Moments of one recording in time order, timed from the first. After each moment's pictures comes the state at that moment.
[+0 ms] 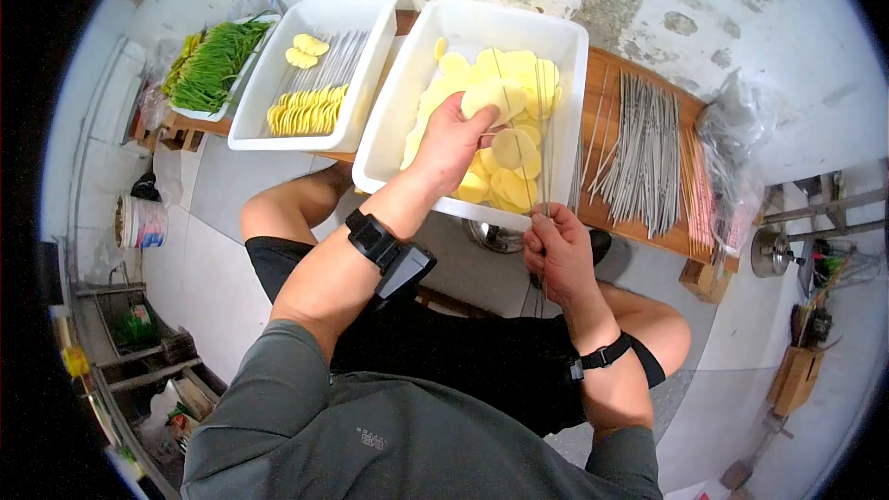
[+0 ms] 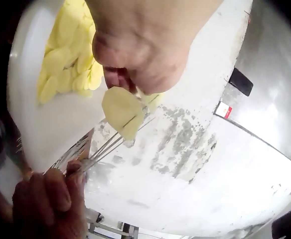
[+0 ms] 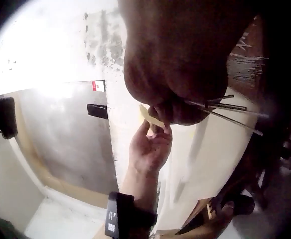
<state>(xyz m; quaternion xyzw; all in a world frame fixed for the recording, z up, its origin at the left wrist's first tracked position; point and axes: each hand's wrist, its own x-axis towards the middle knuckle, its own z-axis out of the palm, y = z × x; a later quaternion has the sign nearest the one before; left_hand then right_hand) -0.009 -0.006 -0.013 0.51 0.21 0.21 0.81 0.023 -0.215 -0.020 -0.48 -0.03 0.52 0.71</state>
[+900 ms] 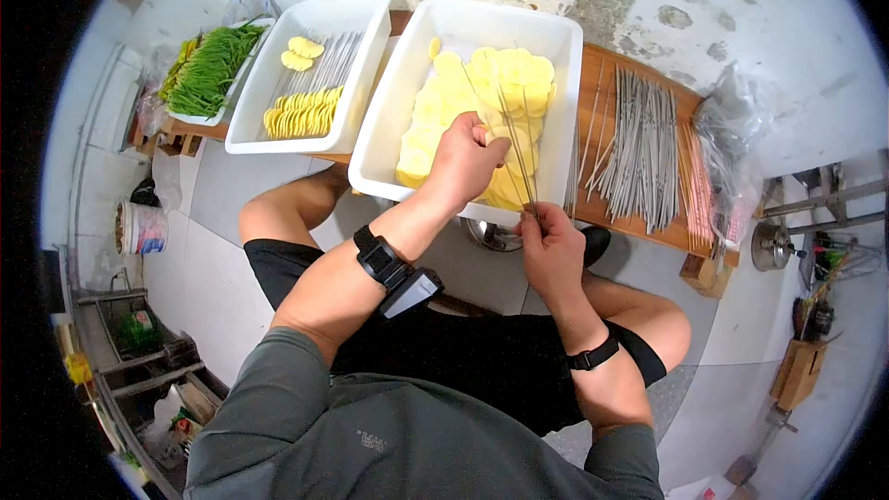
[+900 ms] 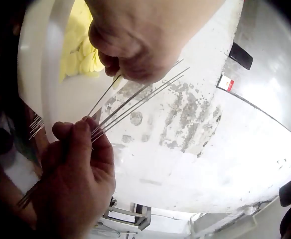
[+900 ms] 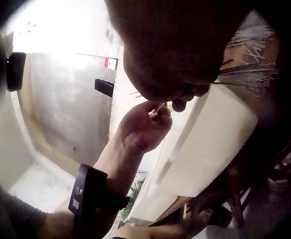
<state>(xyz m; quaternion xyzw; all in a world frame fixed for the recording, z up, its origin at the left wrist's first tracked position) -0.013 -0.036 -0.019 0.67 0.34 0.20 0.63 0.011 -0.210 -0.034 -0.78 -0.24 0.20 0.55</state>
